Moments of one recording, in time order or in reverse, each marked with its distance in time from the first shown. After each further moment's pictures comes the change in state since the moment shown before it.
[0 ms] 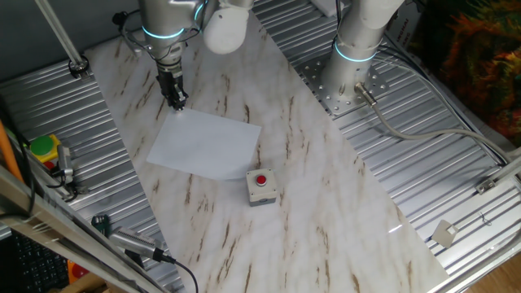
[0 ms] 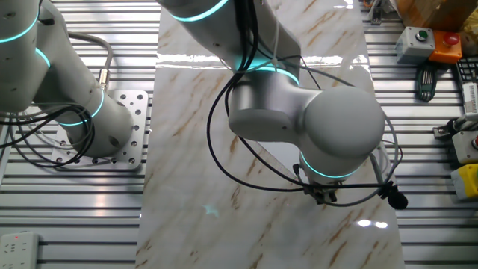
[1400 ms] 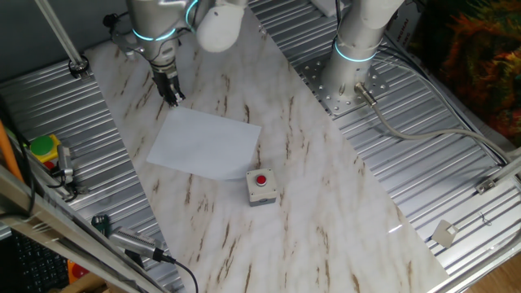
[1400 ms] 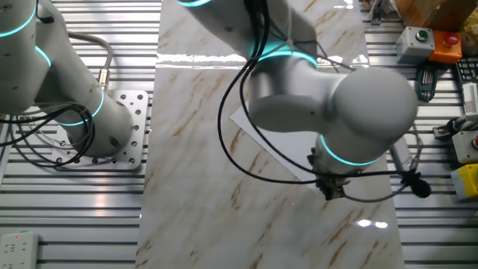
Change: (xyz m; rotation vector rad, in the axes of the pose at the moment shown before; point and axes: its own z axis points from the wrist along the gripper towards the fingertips) arm -0.015 -0.001 -0.023 0.002 0.080 -0.019
